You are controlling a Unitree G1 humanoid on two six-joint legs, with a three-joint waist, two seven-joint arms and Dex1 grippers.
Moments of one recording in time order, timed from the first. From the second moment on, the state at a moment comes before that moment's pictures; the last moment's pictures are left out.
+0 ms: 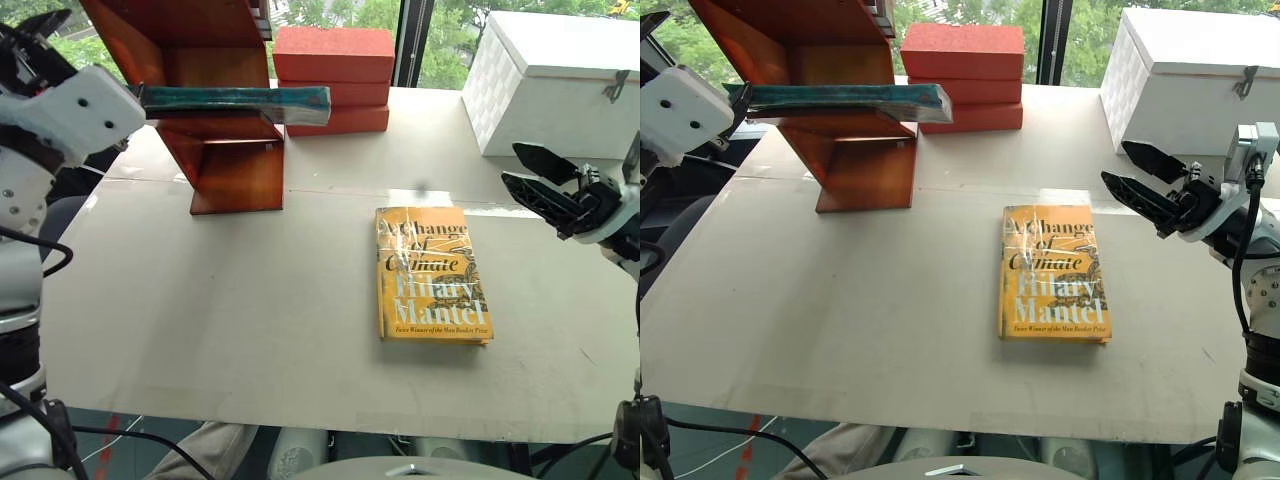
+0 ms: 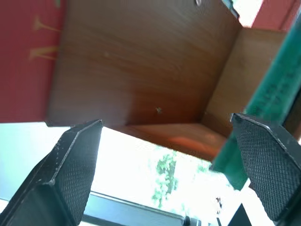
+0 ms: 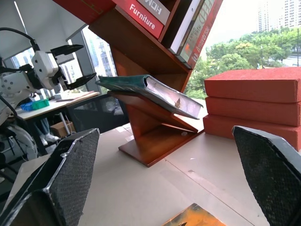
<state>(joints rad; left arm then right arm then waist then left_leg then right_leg) -0.44 0.99 0.35 -0.22 0.25 0.07 -0.48 -0.41 -0.66 -0.40 -0.12 0.97 0.60 0.97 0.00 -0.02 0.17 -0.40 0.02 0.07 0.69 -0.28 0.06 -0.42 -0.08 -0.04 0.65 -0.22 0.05</state>
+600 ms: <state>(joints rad) -0.41 0.30 -0.01 -0.08 -0.12 -0.02 -0.54 -0.33 -0.67 -0.45 -0.20 0.97 0.58 0.92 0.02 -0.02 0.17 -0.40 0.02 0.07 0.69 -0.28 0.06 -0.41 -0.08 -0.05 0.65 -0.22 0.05</state>
